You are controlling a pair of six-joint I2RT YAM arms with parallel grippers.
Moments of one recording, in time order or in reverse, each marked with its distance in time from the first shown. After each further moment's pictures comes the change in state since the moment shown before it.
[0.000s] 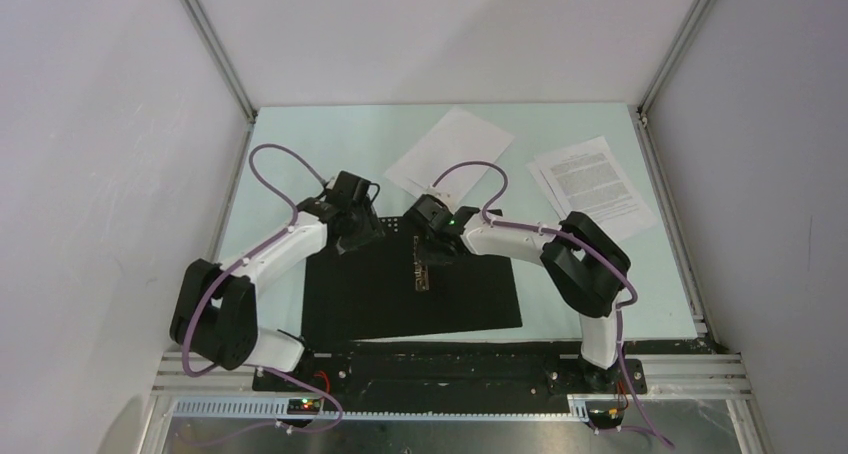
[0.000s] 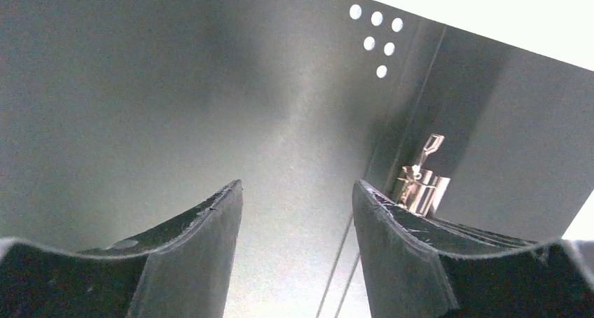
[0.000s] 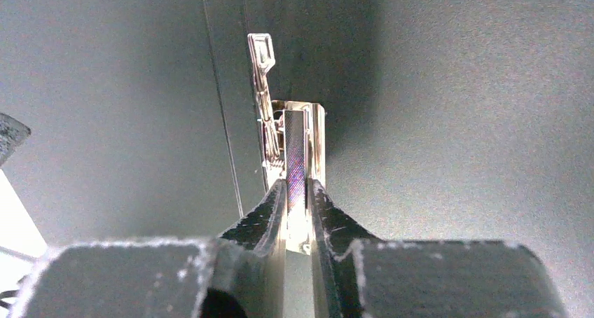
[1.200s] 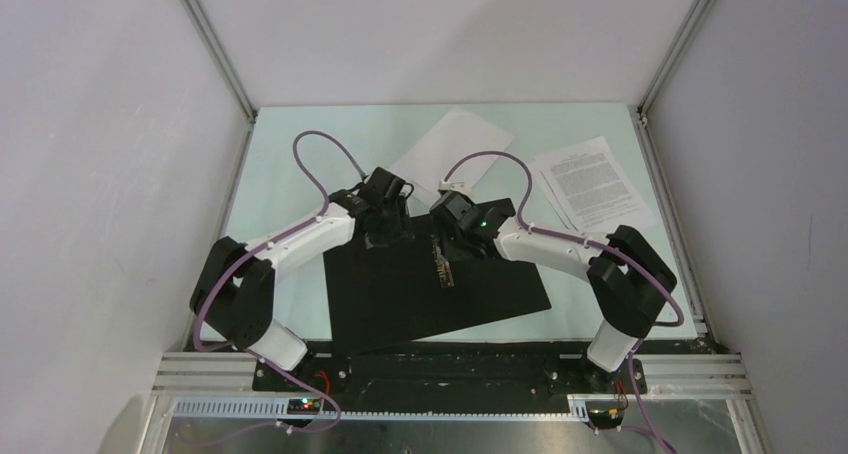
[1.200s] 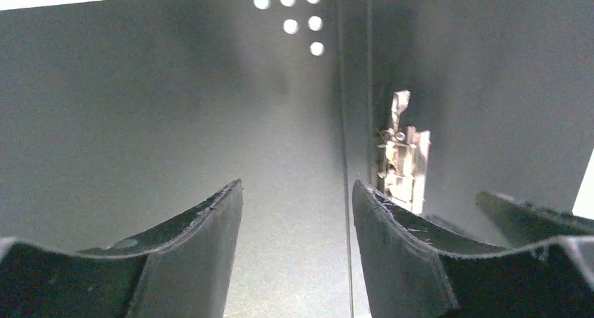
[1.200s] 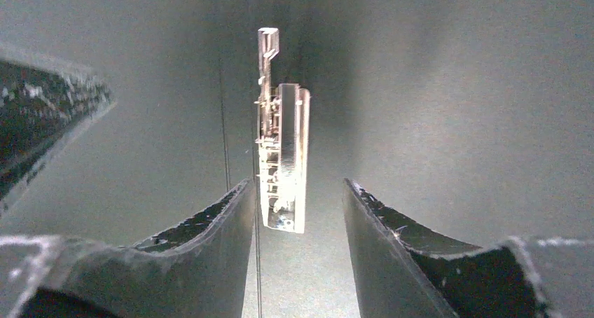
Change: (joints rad) left arm -0.164 0.118 0.137 0.003 0.067 0.038; right arm -0.071 -0.238 -0.168 0.020 0.075 -0.298
